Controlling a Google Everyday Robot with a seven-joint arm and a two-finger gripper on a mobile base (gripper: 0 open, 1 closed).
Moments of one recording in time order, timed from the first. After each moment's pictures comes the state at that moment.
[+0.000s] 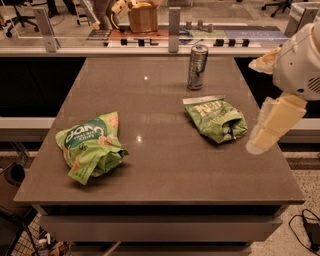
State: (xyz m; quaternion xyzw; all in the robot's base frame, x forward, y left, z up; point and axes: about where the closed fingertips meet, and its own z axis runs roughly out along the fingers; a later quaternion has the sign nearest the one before) arm 0.447 -0.174 0.969 -0.61 0.75 0.01 0.25
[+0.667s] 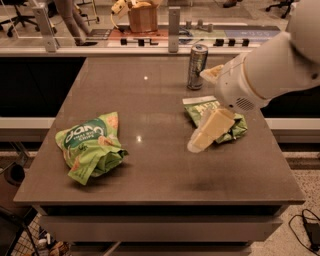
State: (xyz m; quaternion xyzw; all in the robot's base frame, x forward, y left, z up) arm 0.490 -0.086 0.924 -0.61 0.72 0.07 0.34
